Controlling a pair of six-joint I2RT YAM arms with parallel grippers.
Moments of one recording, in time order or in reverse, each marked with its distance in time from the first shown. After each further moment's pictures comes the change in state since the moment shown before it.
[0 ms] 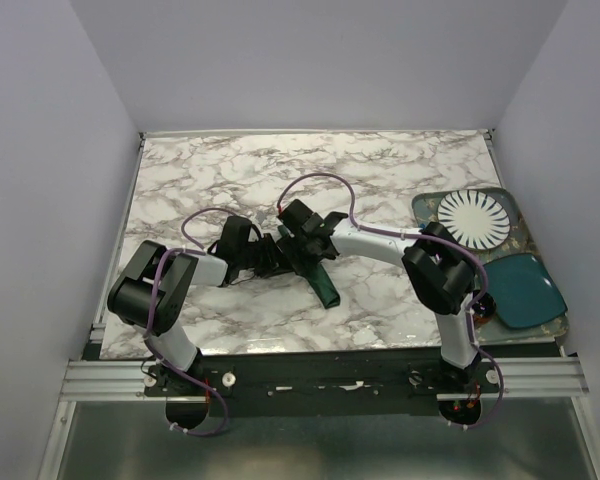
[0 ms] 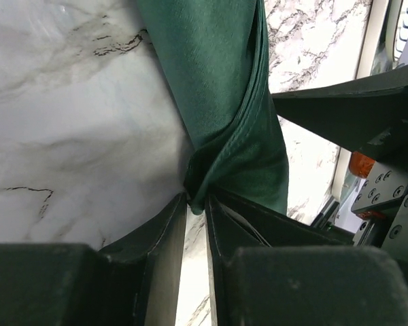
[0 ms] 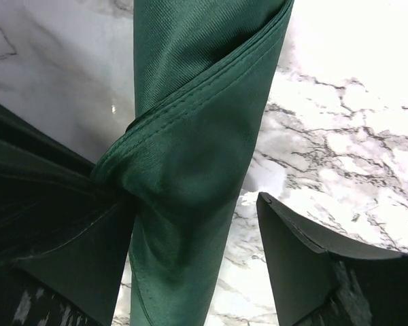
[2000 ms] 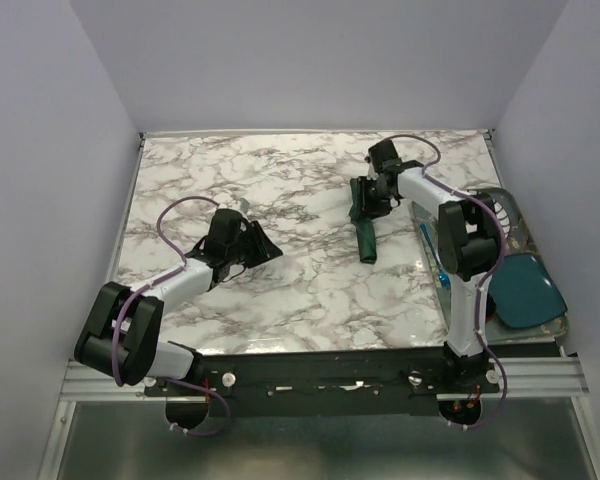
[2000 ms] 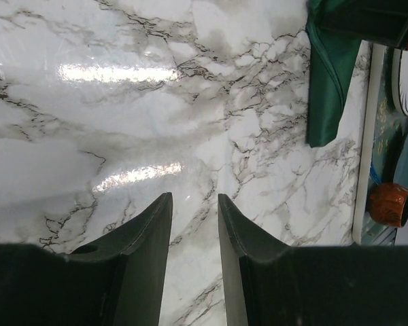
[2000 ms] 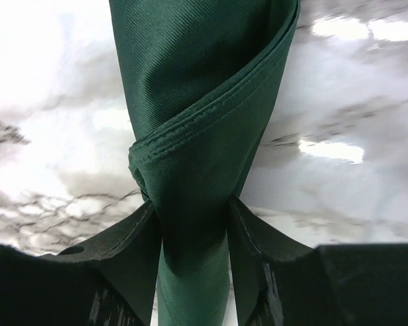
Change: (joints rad) left arm 0.000 -0.309 0.023 -0.277 -0.249 0.061; right arm -0.551 0.087 0.138 -0.060 -0.287 0.114
